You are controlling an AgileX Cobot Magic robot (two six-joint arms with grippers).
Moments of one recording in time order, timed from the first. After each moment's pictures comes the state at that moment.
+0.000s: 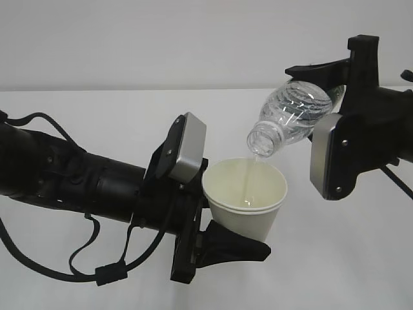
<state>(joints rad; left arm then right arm) -0.62 1.91 -0.87 1.31 -1.03 -0.65 0.30 1.38 -0.57 -0.55 -0.58 -1.20</state>
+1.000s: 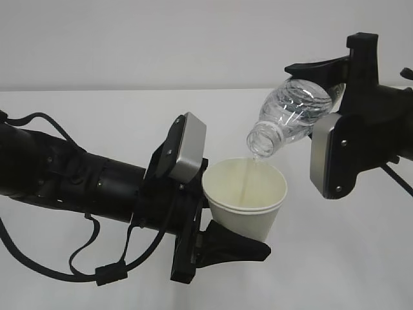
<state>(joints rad) -0.62 1.91 -0.87 1.31 -1.03 -0.65 0.30 1.38 -0.58 -0.55 -0.58 -1.22</state>
